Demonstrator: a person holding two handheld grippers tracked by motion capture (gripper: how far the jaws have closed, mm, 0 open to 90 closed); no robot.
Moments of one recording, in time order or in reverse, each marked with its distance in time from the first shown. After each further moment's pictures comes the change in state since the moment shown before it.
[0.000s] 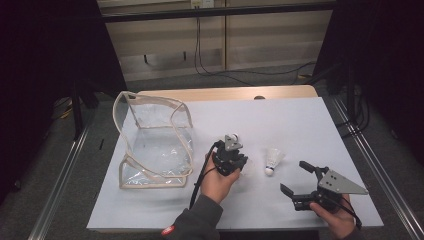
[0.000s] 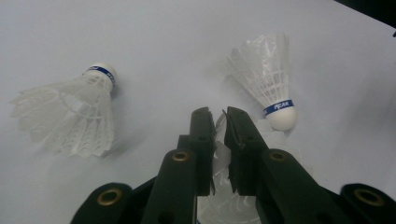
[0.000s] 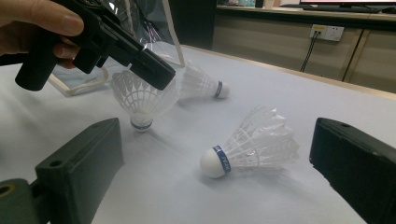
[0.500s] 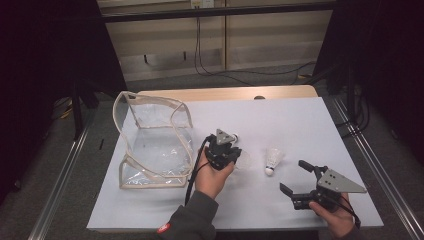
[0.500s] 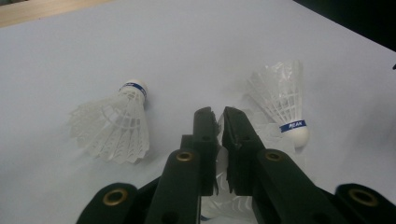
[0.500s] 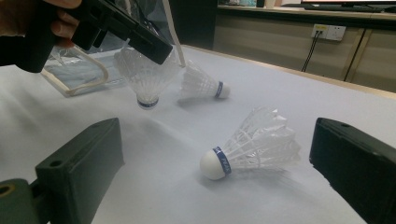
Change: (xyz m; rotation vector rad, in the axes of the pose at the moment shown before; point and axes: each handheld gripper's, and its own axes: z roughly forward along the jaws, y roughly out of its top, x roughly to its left) left arm 0.012 0.011 -0.016 -0.051 0.023 -0.041; right arm -0.001 0.000 0.003 -0.001 0.006 0.001
